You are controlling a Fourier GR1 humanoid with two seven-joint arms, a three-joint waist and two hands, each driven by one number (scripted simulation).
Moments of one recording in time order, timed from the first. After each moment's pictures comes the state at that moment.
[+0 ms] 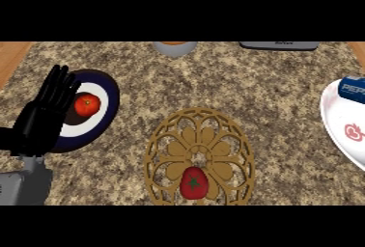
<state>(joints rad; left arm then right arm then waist) -0.19 0.24 0.11 -1.59 0.34 -0.07 0.08 -0.53 -0.87 -0.05 -0.86 0.45 0.14 -0.41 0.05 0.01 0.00</state>
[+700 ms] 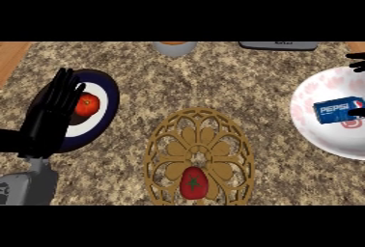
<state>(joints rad) -0.18 0.22 0.10 -1.57 0.32 -0.08 0.05 -0.77 -0.77 -0.10 -0.41 0.43 0.30 -0.60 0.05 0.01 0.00</state>
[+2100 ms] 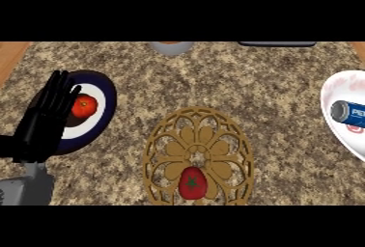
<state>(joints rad) -0.15 0.22 0.12 -1.61 0.33 -0.07 0.06 -0.67 -1.14 -0.45 -0.14 0.12 0.61 -0.56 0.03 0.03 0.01</state>
